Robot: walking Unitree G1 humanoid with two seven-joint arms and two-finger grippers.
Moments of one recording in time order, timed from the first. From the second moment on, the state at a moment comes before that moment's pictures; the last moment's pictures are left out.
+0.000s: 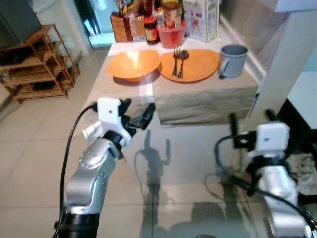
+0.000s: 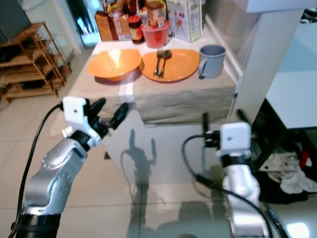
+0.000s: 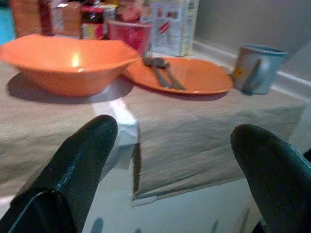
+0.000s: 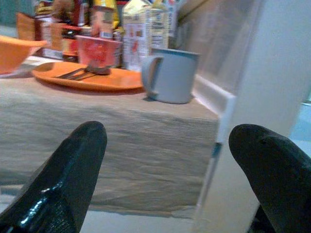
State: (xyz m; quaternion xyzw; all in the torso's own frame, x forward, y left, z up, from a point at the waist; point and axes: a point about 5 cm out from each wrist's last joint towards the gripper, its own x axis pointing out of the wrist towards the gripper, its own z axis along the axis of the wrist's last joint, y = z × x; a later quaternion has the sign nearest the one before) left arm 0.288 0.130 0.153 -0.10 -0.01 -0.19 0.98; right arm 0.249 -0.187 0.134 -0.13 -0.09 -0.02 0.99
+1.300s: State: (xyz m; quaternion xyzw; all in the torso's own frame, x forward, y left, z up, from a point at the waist) left arm 0.296 0.082 0.224 -0.03 -0.09 -0.25 0.96; right arm 0.271 -0.186 0.202 -0.14 -0.20 -0.05 0.97
